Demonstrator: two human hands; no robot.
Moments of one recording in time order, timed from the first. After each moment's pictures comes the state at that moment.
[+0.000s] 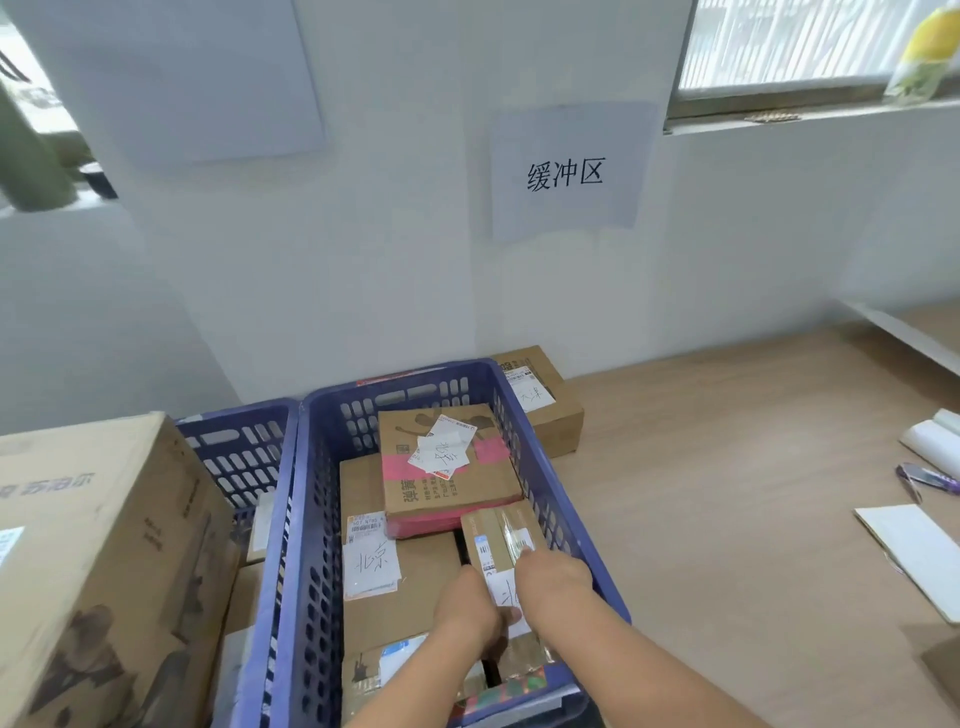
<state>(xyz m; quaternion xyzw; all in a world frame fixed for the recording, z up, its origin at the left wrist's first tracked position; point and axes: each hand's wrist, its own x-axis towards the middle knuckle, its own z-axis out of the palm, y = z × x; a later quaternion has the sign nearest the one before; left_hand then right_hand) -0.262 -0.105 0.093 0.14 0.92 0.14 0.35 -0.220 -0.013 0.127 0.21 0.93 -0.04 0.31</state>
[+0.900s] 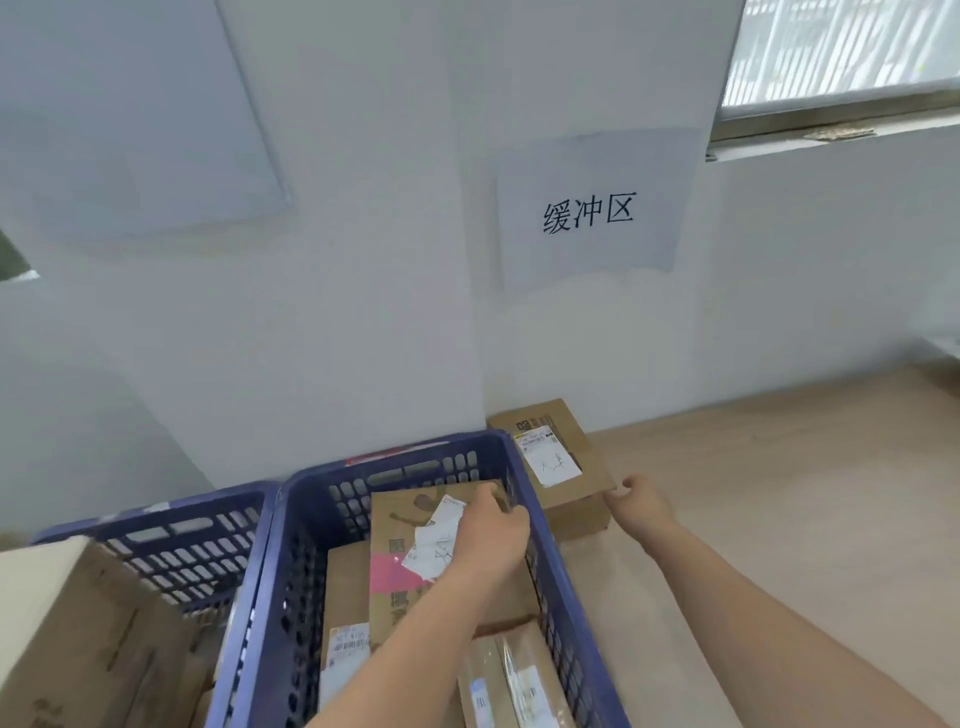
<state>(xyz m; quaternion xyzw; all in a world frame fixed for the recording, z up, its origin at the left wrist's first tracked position) -0.397 0.011 0.170 0.06 0.85 0.45 0.26 -0.354 0.213 0.101 0.47 0.78 -0.41 0.00</state>
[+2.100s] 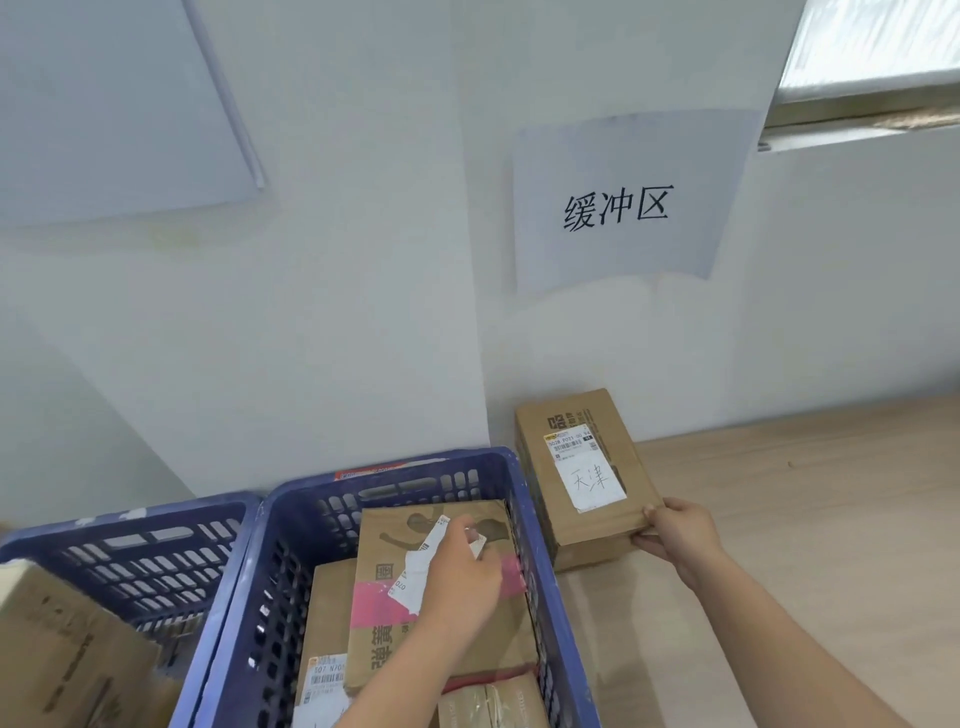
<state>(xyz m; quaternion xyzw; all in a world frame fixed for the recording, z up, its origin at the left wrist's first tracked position) -0.421 0.004 0.134 0.04 0.87 0.45 0.22 -0.382 0.280 0.038 0.47 0.55 -0.68 -0.12</state>
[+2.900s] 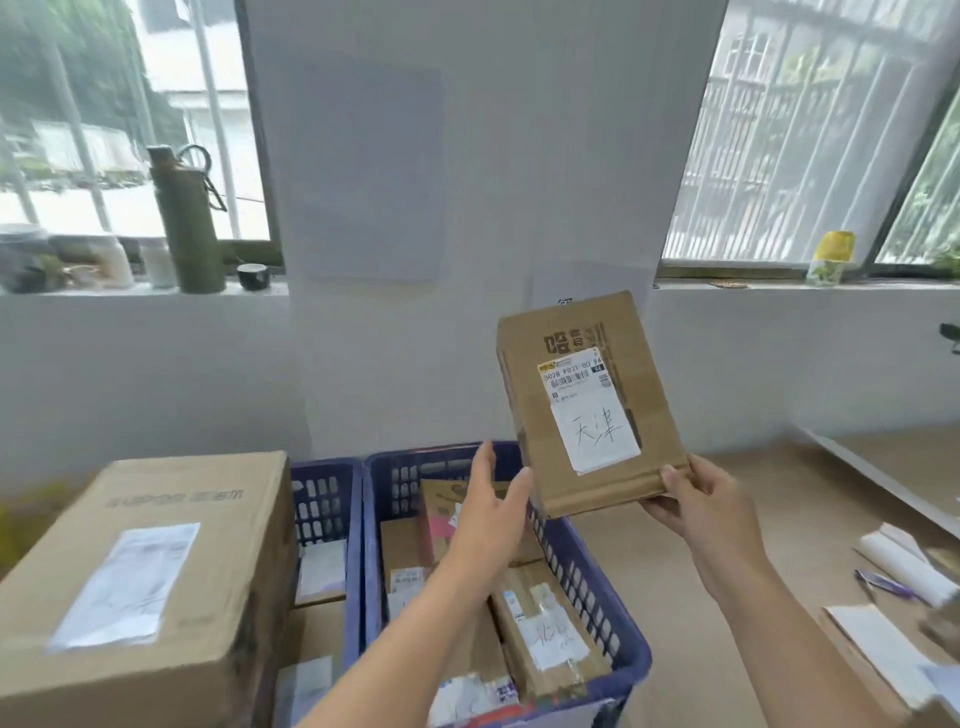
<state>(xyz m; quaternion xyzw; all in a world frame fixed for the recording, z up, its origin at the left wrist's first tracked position) -0.245 -0.197 0.301 0.21 0.69 0.66 0.20 -0.137 -0.003 0.306 0.29 0.61 -0.63 -0.37</state>
